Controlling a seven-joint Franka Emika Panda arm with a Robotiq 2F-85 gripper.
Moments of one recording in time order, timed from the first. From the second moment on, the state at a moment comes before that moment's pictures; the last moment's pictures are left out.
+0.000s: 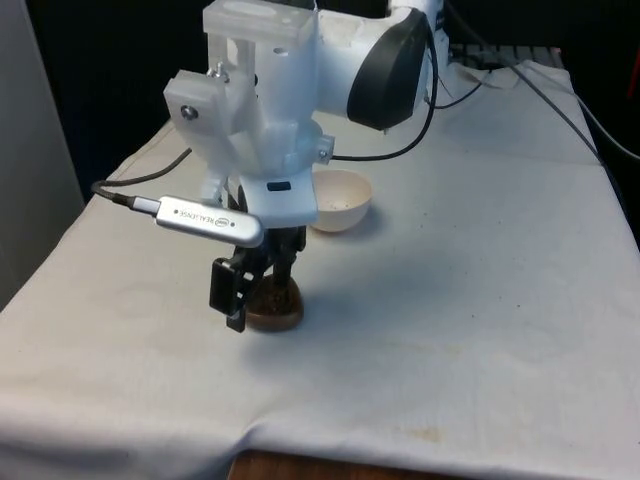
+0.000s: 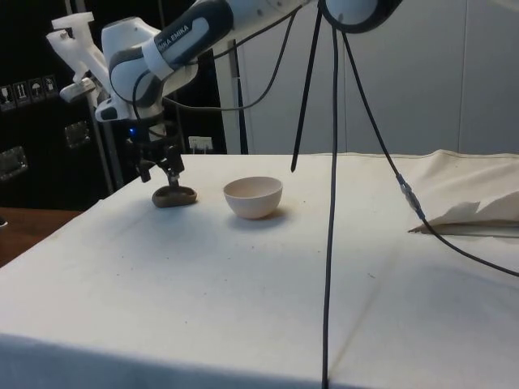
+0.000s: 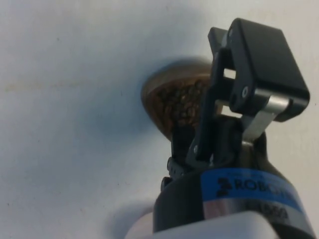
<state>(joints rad) -0.04 1.16 -0.21 -0.88 0.06 2.08 -1.37</state>
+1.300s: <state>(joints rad) -0.05 1.19 -0.21 -0.86 0.09 2.12 -1.57</state>
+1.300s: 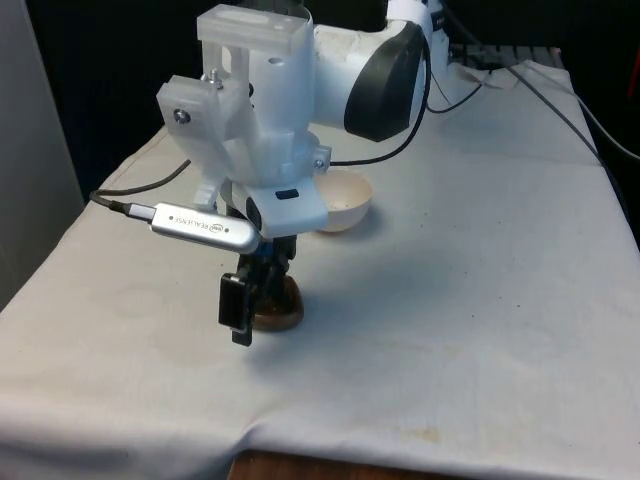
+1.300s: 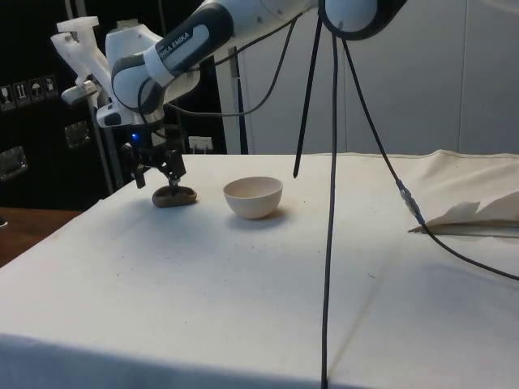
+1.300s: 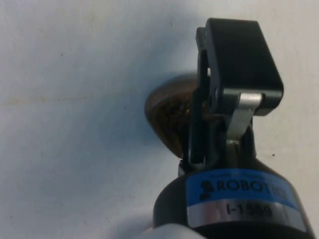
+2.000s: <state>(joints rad) -0.04 1.19 -0.21 -0.84 0.09 2.03 -1.62</state>
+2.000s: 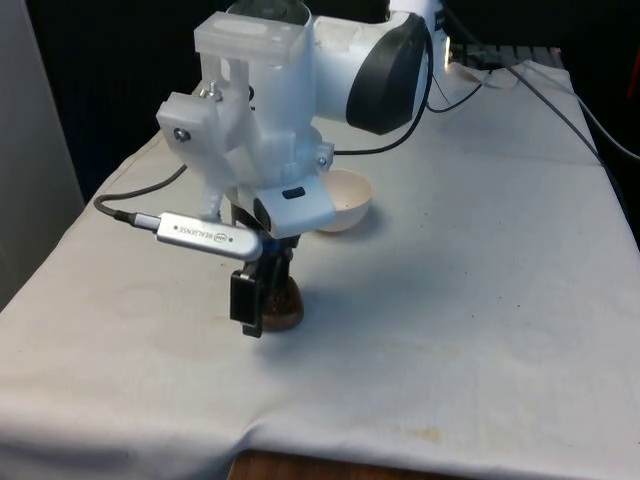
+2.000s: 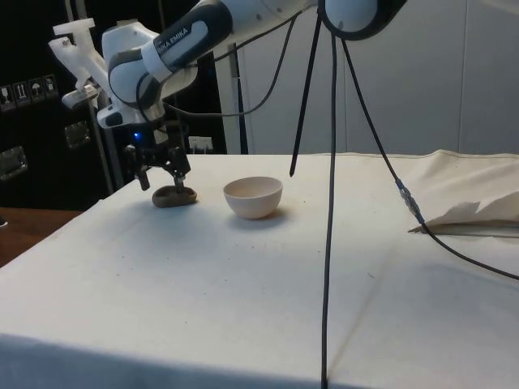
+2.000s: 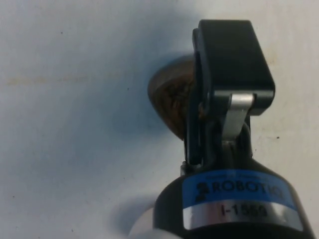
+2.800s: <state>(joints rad) -0.04 1.20 -0.21 -0.83 0.09 2.01 -1.65</state>
